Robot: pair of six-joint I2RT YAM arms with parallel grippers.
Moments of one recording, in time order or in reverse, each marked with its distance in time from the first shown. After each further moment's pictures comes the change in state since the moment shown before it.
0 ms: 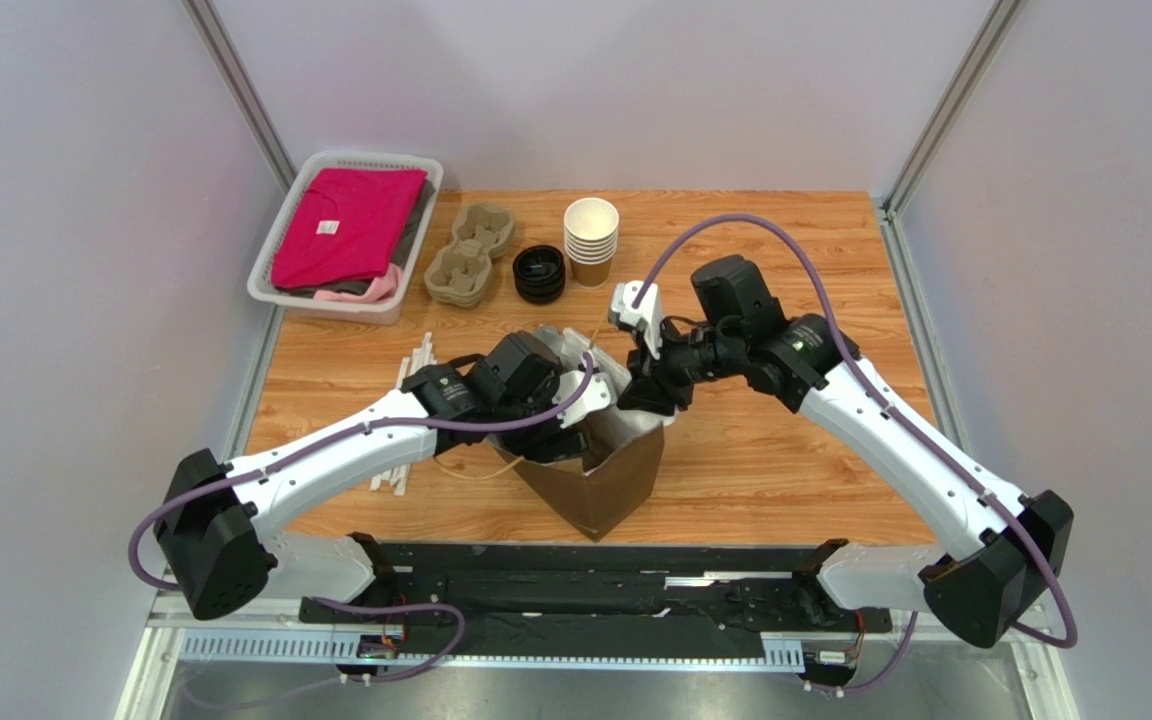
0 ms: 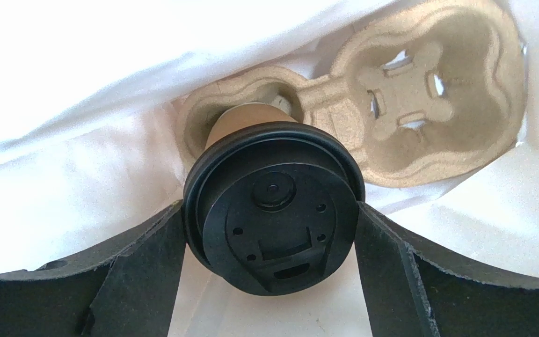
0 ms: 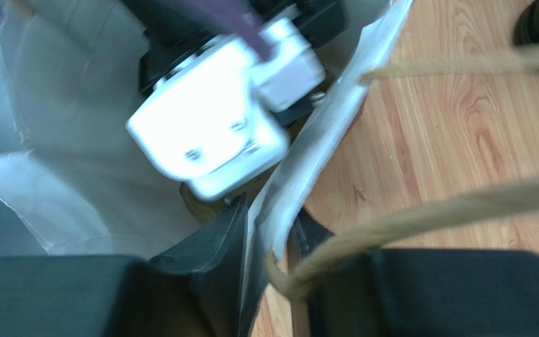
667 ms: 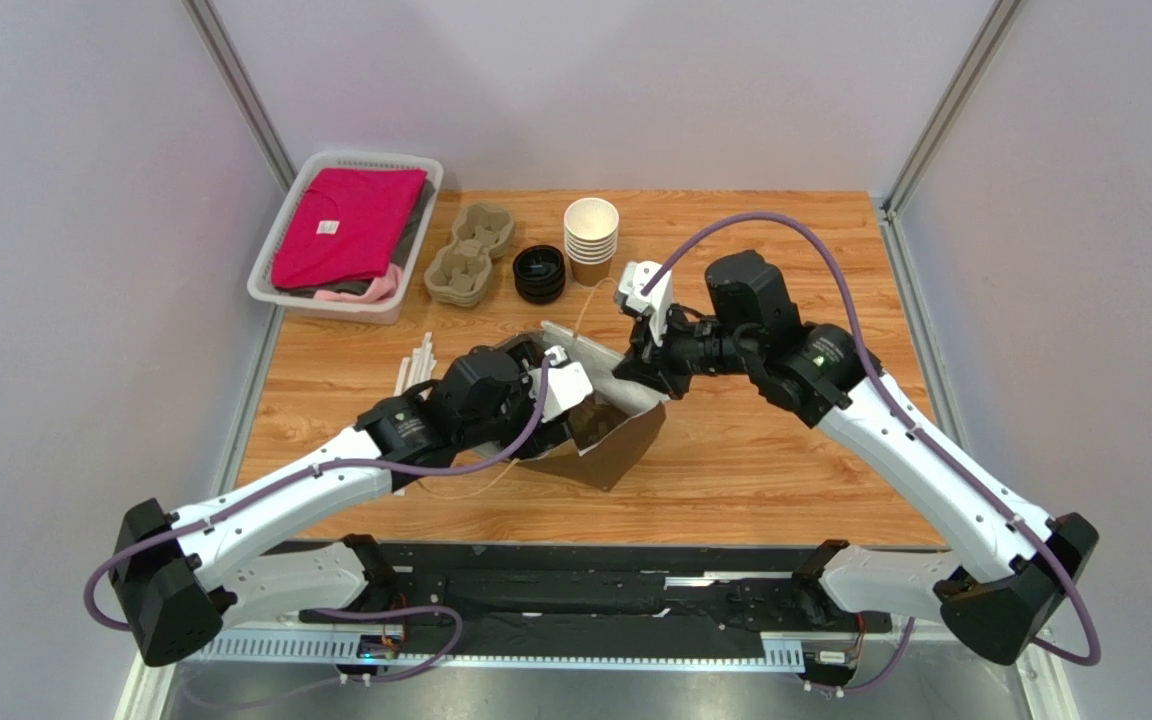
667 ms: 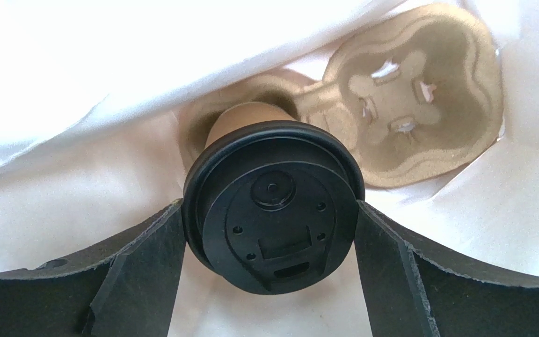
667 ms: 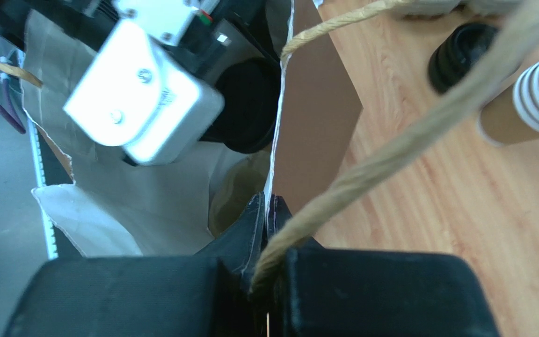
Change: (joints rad) left arm -0.007 -0.216 -0.150 0.208 -0.129 0.002; right arm 0.031 -0.042 0.032 0.101 0.131 0.124
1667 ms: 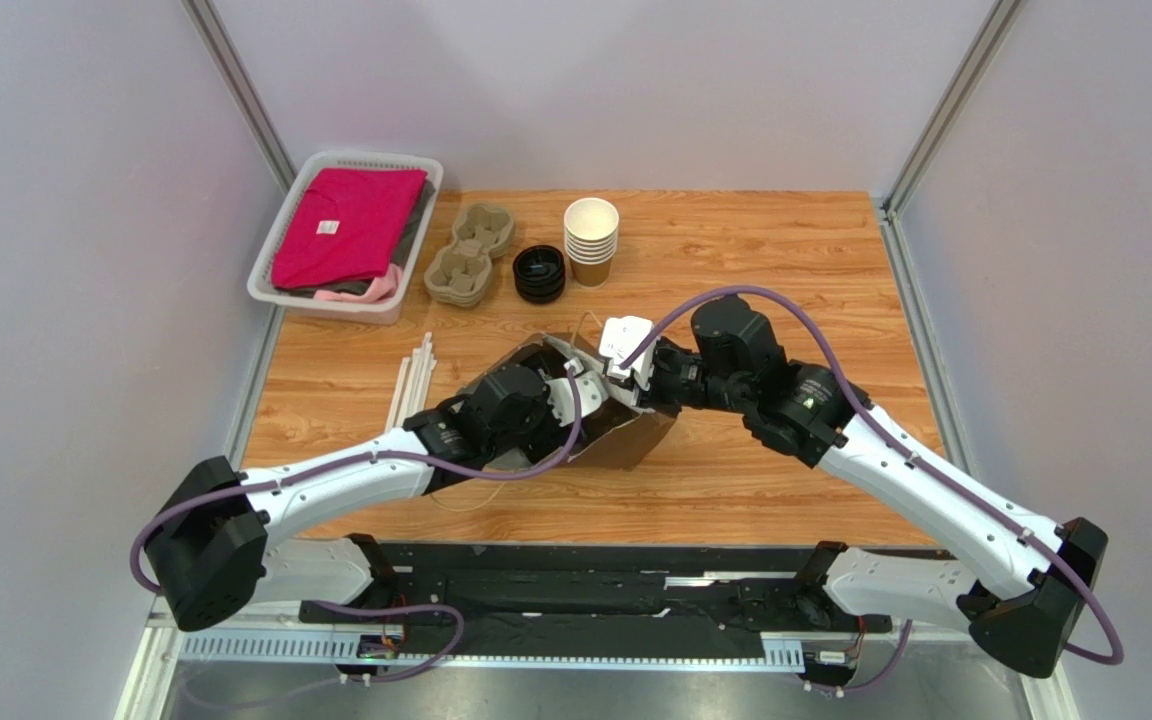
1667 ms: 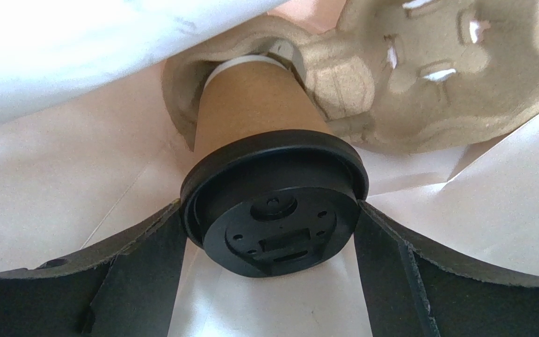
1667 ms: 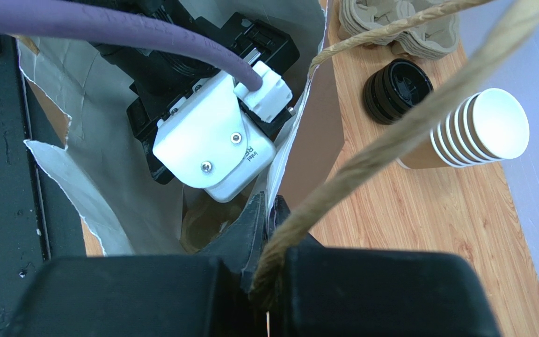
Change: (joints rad) left arm -0.005 0.151 -0.171 0.372 -0.133 0.016; right arm 0.164 -0.108 -0.168 0.159 0.243 -0.253
